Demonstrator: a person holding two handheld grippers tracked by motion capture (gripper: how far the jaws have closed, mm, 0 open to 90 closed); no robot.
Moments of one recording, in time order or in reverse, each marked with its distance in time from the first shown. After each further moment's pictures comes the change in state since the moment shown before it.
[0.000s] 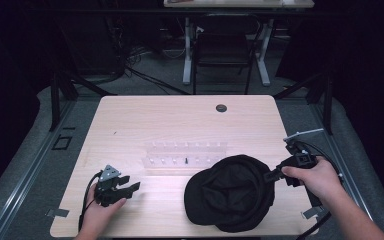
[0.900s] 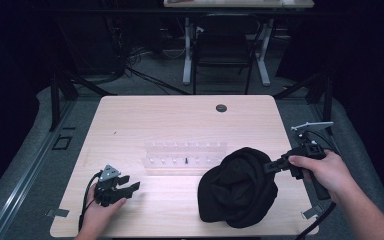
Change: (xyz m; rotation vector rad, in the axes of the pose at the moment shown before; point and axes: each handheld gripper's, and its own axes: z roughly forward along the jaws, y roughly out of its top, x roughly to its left) left arm 0.000 0.000 0.000 -0.004 0.003 -0.003; right arm 0.014 0.003 -0.029 -0.023 0.197 0.033
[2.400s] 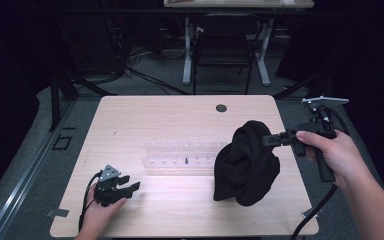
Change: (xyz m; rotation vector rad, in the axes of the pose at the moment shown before) left arm 0.000 0.000 0.000 0.001 -0.003 -0.002; right arm 0.053 0.010 -0.038 -0.137 0.177 -0.113
